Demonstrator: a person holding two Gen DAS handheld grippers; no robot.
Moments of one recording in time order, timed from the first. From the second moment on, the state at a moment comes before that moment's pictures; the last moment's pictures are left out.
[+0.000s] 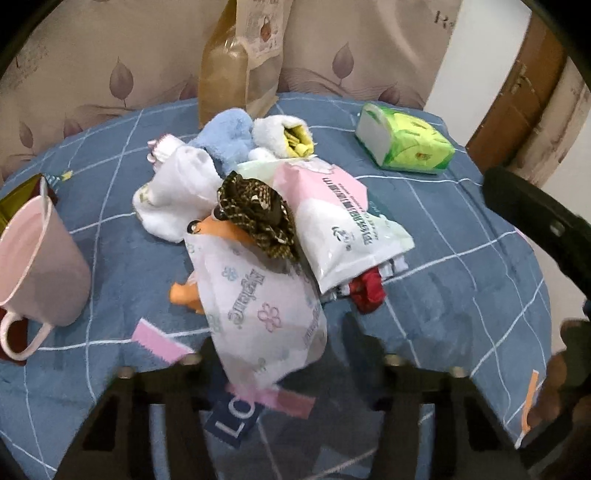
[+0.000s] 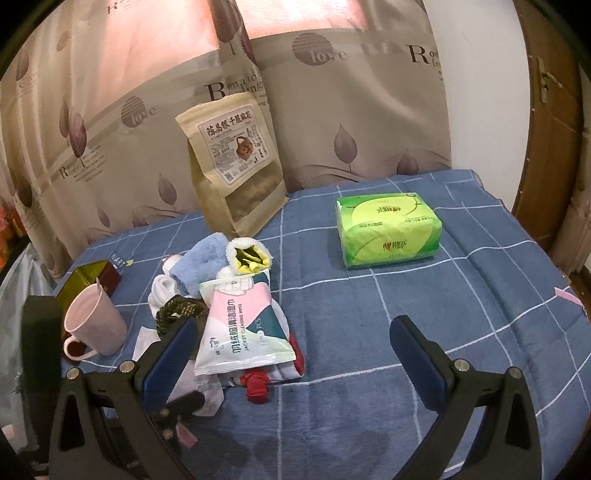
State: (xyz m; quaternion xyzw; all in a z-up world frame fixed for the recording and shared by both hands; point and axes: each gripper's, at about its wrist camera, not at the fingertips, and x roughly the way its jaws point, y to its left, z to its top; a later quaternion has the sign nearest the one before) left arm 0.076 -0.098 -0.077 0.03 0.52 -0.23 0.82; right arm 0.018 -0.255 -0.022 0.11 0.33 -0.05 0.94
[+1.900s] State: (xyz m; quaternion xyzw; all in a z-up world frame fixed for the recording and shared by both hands) left arm 0.090 0.161 -0.002 -0.01 0.42 -0.02 0.91; right arm 0.121 -0.197 -0.075 -0.01 0.43 -0.01 0.90
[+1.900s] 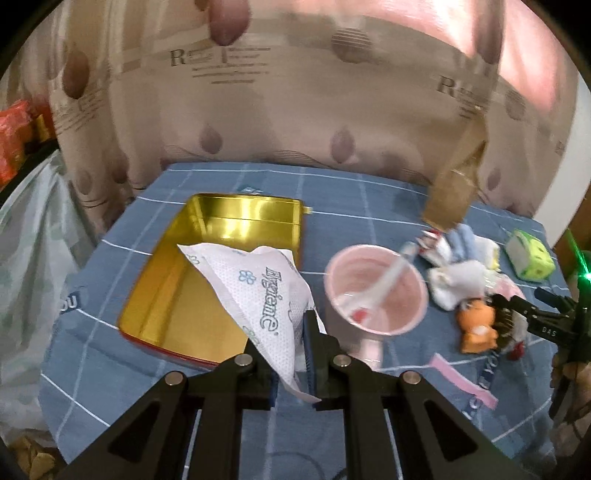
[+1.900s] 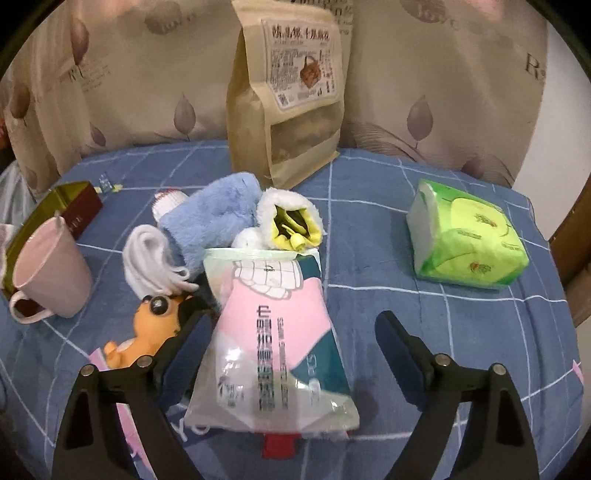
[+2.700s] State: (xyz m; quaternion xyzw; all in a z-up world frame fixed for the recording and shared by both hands) left arm 0.204 0.228 -0.038 0.03 0.46 0.01 0.89; right arm 0.139 -0.187 -0.093 0.01 0.45 0.00 0.89
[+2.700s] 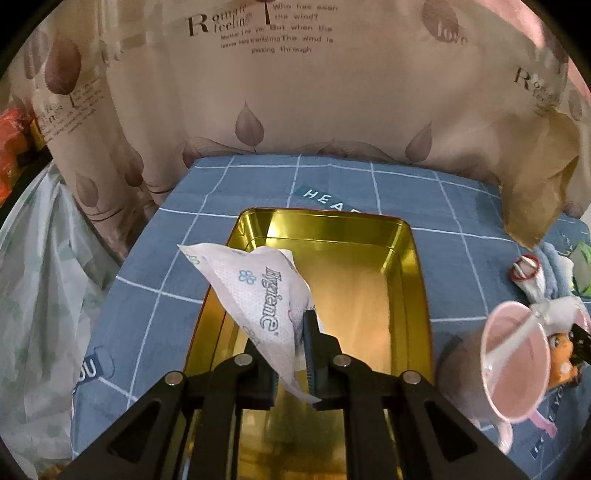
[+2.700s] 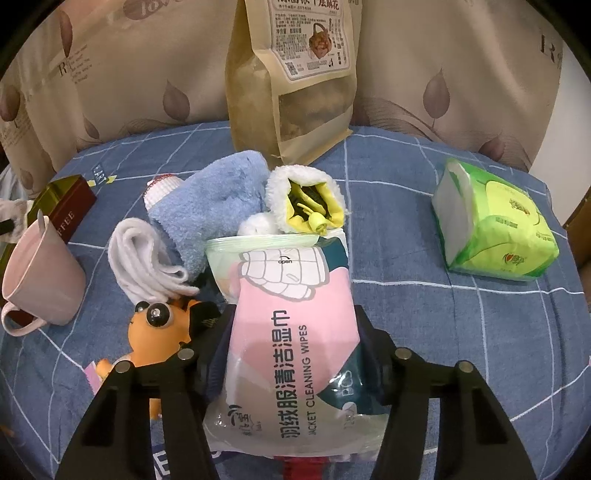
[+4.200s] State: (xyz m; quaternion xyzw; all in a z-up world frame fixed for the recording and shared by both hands) left arm 0.096 0.264 -0.028 0.01 0.43 0.11 0.90; right arm 0.082 -0.167 -0.031 0.02 0.37 0.00 0.93
